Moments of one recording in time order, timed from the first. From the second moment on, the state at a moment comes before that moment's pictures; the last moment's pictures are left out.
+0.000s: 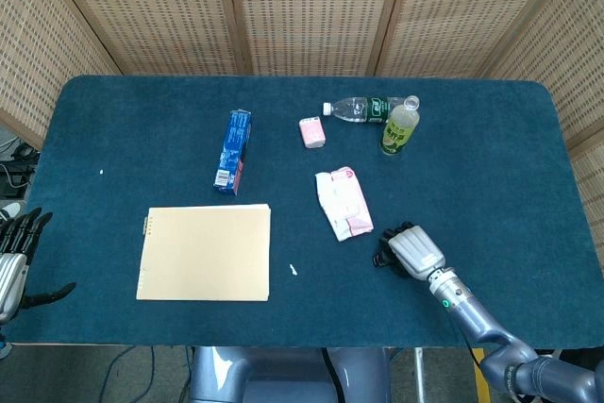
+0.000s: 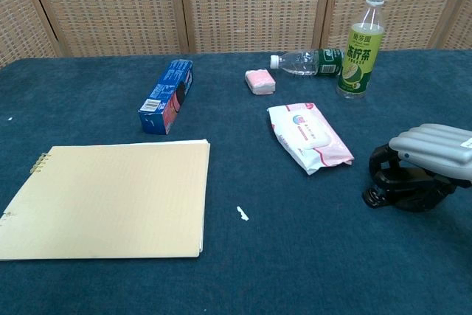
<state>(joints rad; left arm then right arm) -0.09 -1.06 -0.03 -1.69 1.47 1.43 0.01 0.56 -1.53 0.01 -1.21 -1.53 0.94 -0.10</state>
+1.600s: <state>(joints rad) -0.12 -1.05 -0.03 -1.66 1.42 1.35 -0.08 0.88 -1.67 0.20 -1.54 -0.89 0.81 -0.76</state>
